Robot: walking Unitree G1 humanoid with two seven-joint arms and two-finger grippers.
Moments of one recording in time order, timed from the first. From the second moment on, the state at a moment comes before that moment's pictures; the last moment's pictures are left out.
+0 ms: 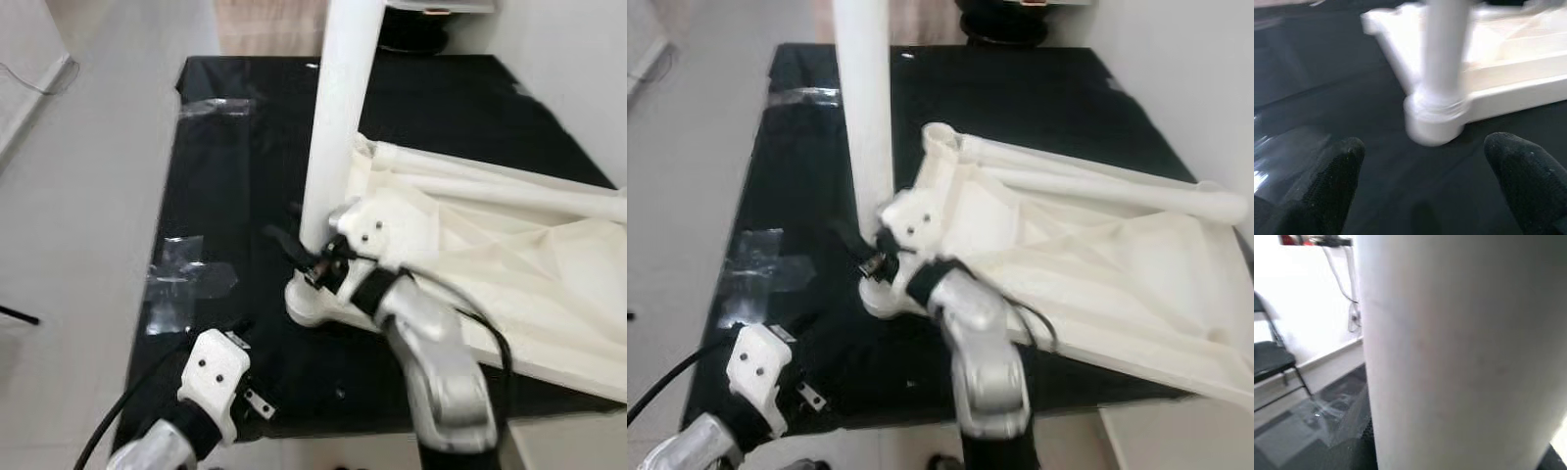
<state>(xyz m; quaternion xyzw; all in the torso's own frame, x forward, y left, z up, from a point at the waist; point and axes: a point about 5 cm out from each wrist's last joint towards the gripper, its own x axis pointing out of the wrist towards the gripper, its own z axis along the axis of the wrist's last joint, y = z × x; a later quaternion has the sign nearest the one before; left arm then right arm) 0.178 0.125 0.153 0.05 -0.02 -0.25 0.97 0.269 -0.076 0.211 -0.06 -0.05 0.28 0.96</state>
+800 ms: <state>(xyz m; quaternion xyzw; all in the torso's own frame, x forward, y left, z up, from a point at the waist) 0.193 0.125 0.148 0.06 -0.02 -0.25 0.97 0.312 -0.075 0.237 -0.09 -0.08 0.56 0.82</state>
